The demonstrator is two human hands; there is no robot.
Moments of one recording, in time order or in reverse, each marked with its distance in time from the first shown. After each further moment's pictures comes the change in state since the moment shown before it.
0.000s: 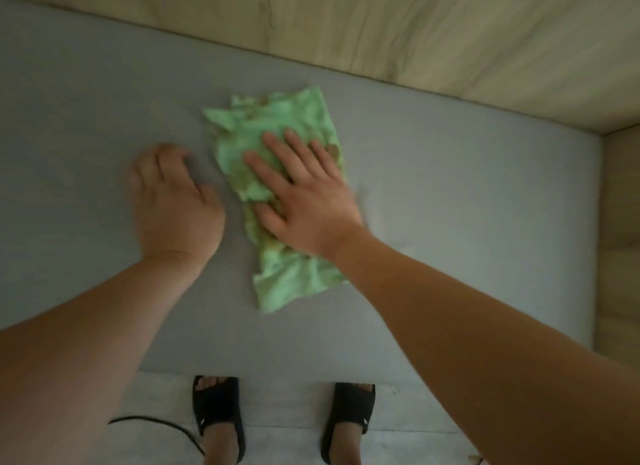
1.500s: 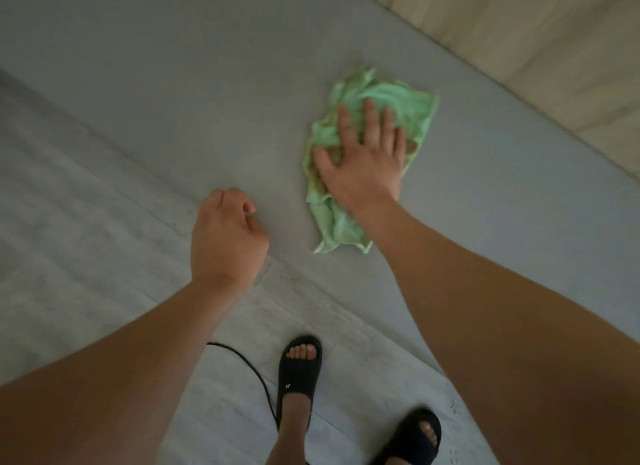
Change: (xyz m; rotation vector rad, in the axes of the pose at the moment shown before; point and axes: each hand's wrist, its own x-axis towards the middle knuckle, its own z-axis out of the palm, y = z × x) left_hand -0.089 -0.281 -0.156 -0.142 0.039 -0.496; right_hand 0.159 -0.318 0.027 0.031 -0.189 0.122
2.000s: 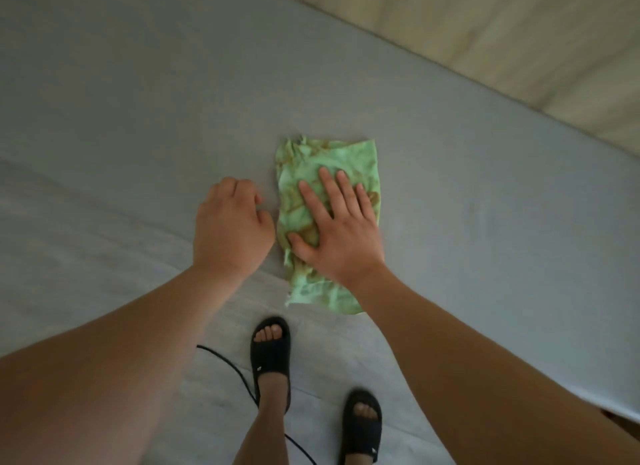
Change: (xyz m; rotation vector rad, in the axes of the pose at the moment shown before) left_hand -0.066 0.107 0.045 0.186 -0.203 0.346; right_hand -0.168 0.132 0.027 -0.046 -0.018 -0.141
